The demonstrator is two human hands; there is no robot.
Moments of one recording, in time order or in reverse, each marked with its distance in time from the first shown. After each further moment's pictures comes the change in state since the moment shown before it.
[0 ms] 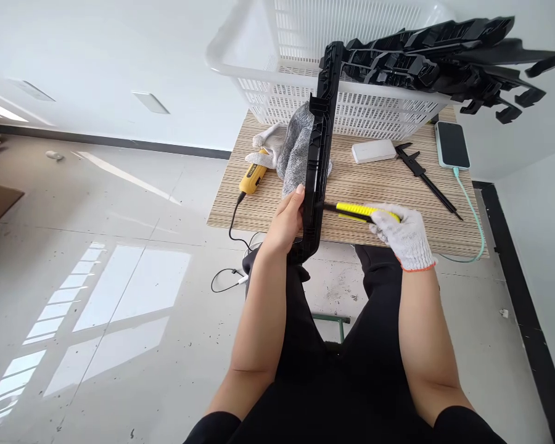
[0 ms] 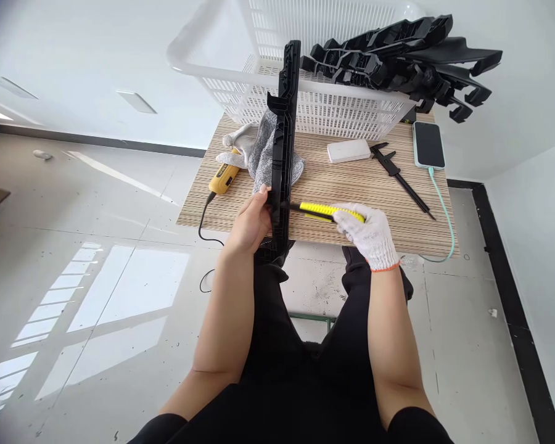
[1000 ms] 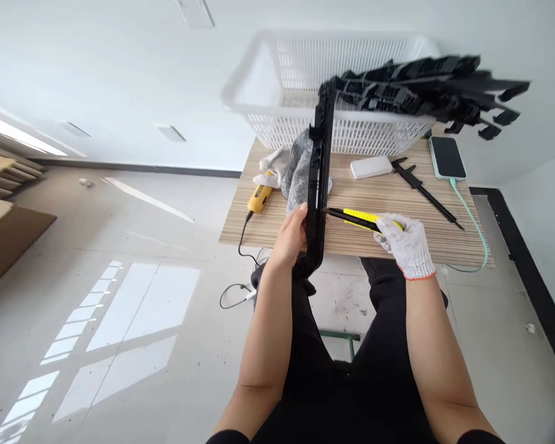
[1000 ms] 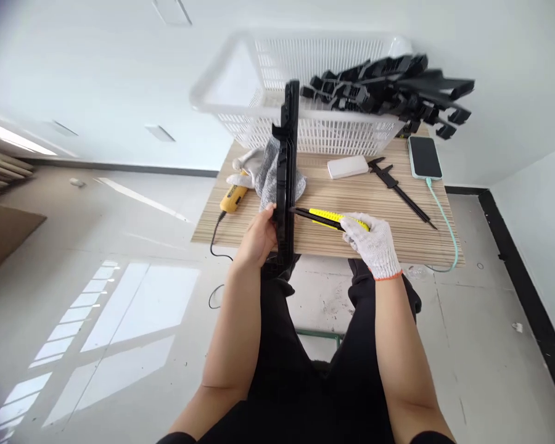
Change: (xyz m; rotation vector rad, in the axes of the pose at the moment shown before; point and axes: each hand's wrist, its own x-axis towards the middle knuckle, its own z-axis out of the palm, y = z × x) left_hand 0.001 0.001 0.002 -0.036 0.010 -0.041; right_hand 0.006 0.009 0.000 0.075 0.132 -0.040
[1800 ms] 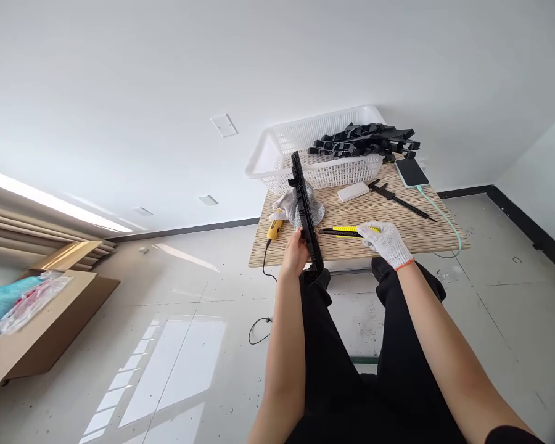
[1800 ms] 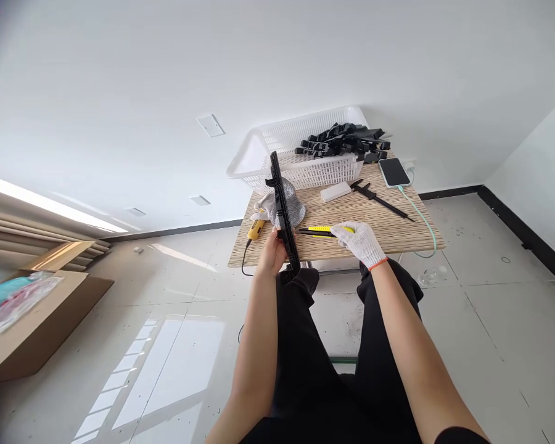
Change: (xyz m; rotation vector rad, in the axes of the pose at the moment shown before) left_hand 0.007 -0.007 -0.018 -0.224 -0.002 0.005; right_hand -0.001 0.010 0.003 0.055 -0.065 -0.140
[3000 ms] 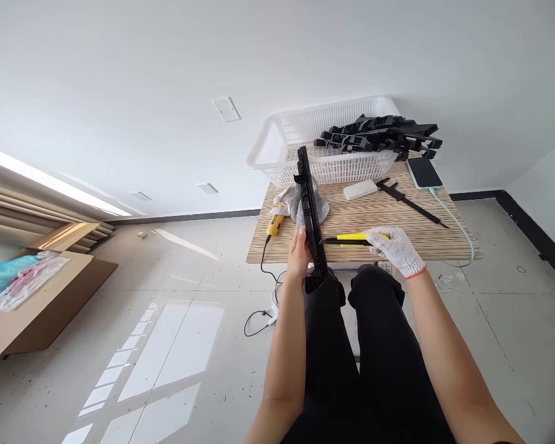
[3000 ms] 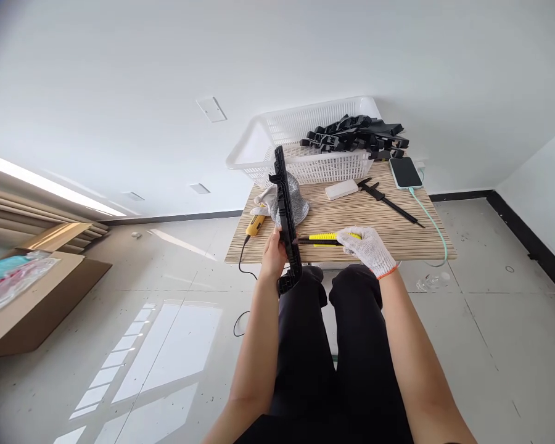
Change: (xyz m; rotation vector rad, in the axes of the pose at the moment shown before) left_hand -0.013 -0.009 0.009 0.184 0.077 0.124; right_hand -0.004 -0.007 -0.007 -0.016 -0.108 0.073
